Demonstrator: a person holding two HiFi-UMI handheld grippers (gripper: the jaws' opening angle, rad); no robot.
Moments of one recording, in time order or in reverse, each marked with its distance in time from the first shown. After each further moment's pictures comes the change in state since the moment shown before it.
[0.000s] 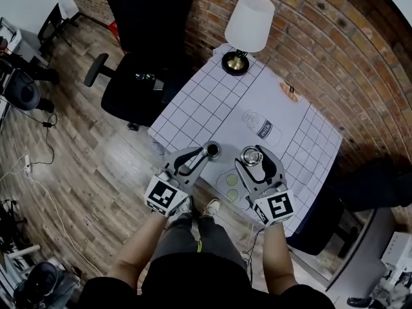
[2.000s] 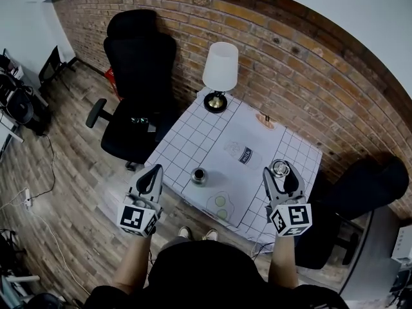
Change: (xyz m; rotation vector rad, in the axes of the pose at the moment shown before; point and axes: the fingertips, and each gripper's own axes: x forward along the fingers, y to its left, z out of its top) left arm -0.088 0.043 0.109 0.092 -0.119 0.314; right arm -0.119 -0.097 0.077 0.037 -0.079 -0.387
